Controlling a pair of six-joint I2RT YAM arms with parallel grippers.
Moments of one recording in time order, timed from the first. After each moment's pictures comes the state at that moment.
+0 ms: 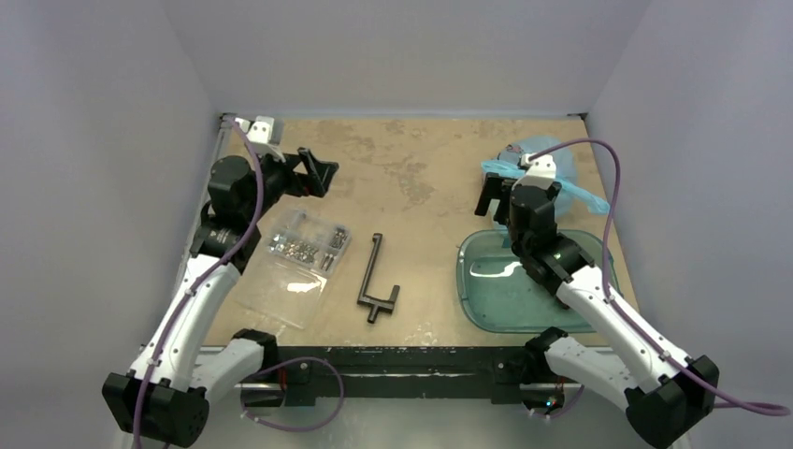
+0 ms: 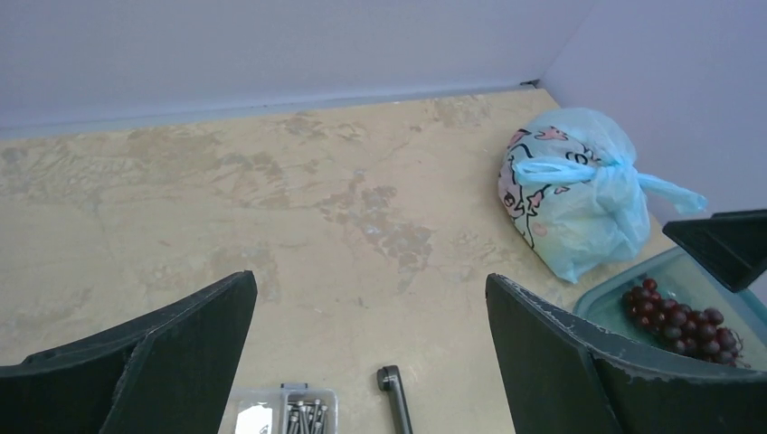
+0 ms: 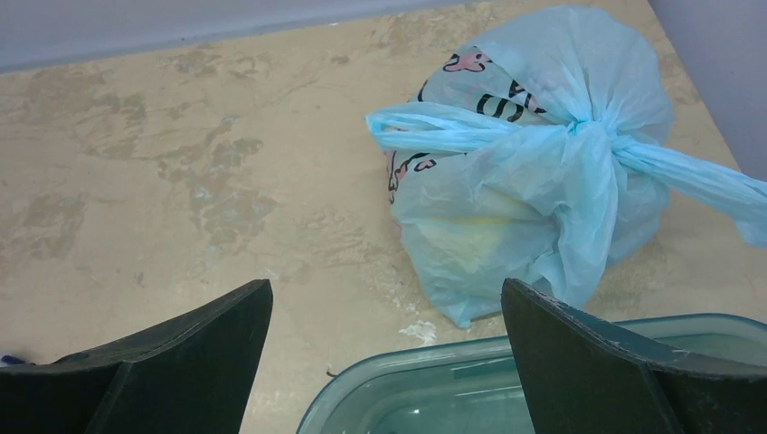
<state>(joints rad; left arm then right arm) -0.18 0.97 0.97 -0.10 0.26 -0.28 0.51 0.93 0.82 -0.25 0.57 0.31</state>
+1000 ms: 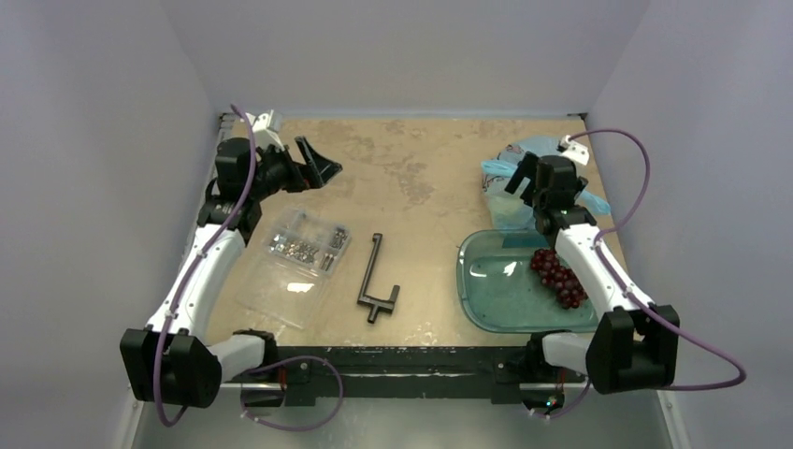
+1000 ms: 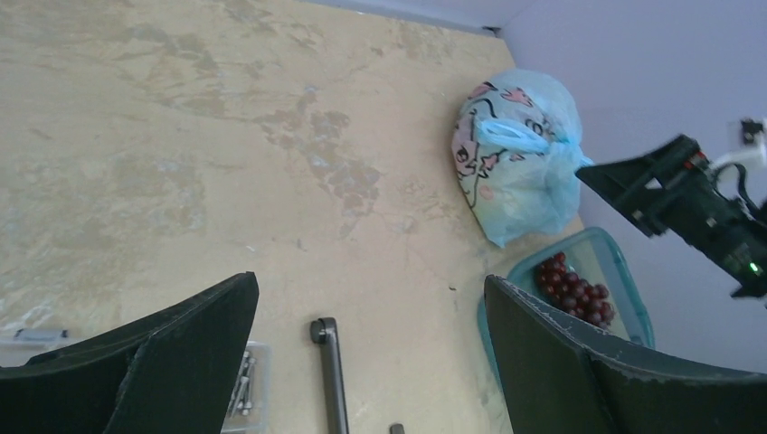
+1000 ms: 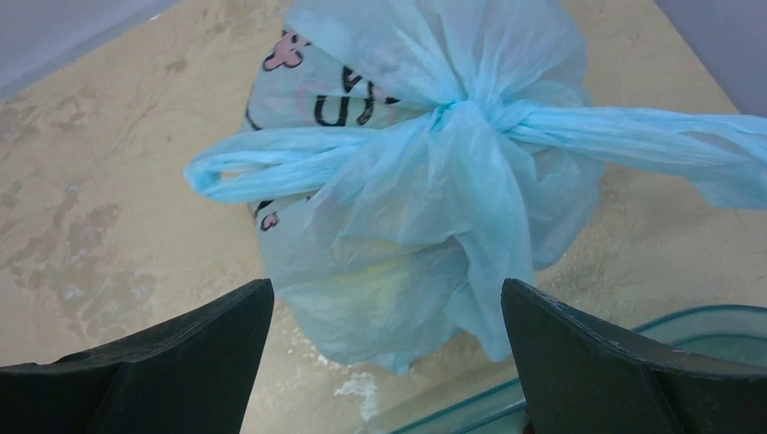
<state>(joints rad) -0.09 1.16 1.02 -0.17 0.47 -0.49 0.13 1.21 0.88 -0.21 0.38 0.45</state>
